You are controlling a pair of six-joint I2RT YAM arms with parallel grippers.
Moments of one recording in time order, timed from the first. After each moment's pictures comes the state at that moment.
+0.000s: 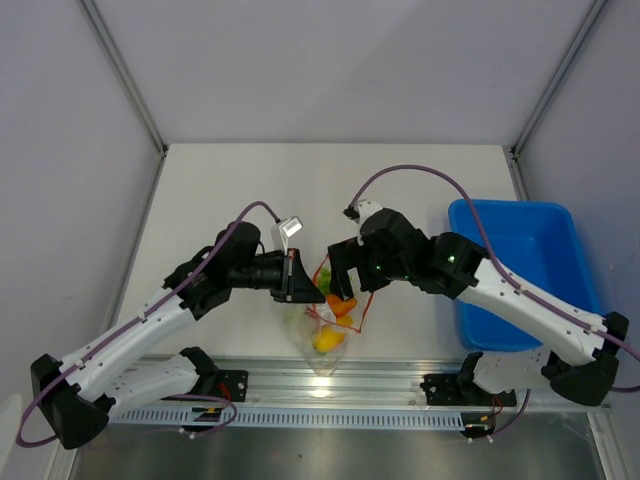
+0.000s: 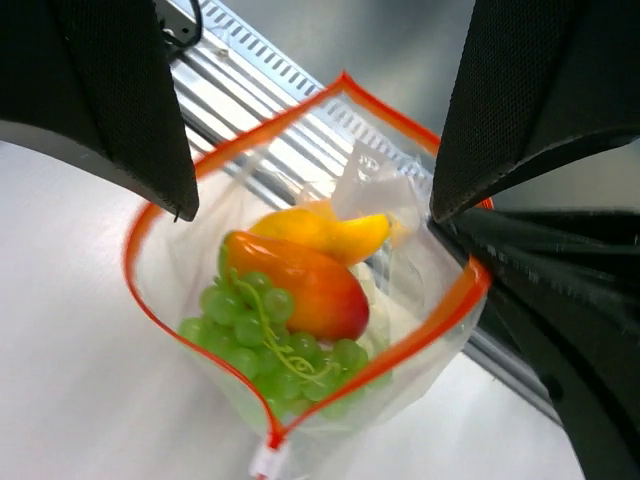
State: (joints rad) left arm -0.73 0.95 0.86 -0.44 0.60 -0.74; right arm 1.03 1.29 1.40 -0.91 0.05 0.52
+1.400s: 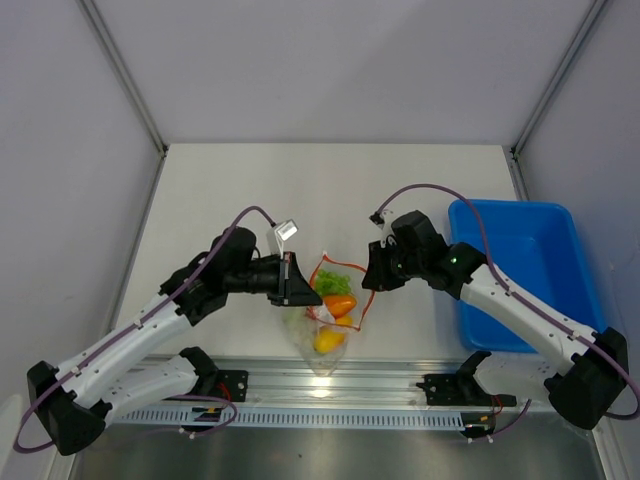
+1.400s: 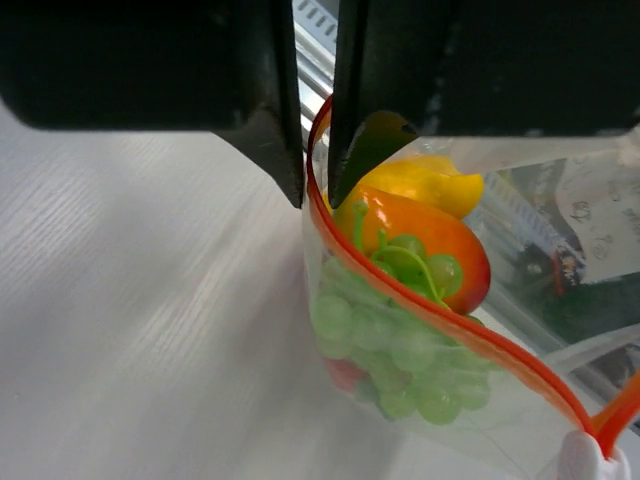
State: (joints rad) left arm -0.73 0.90 0.82 -0.42 0.59 -0.76; right arm 0.72 1.17 1.00 -0.63 -0.24 0.41
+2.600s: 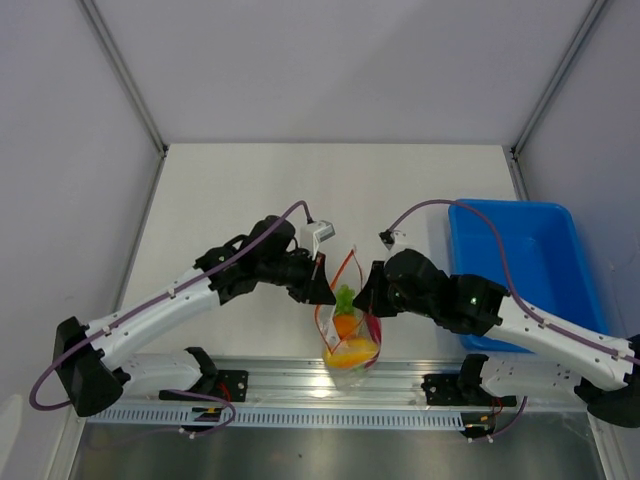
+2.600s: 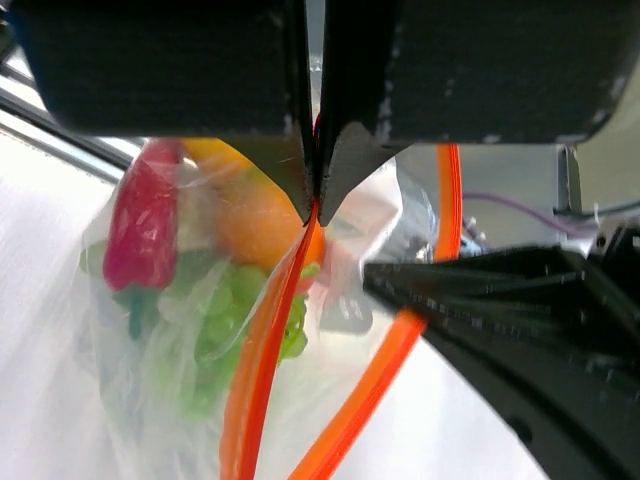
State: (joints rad) left arm -0.84 1.15 0.99 -0.53 0.49 -0.45; right arm 1.11 0.98 1.03 -0.72 0.14 0.92
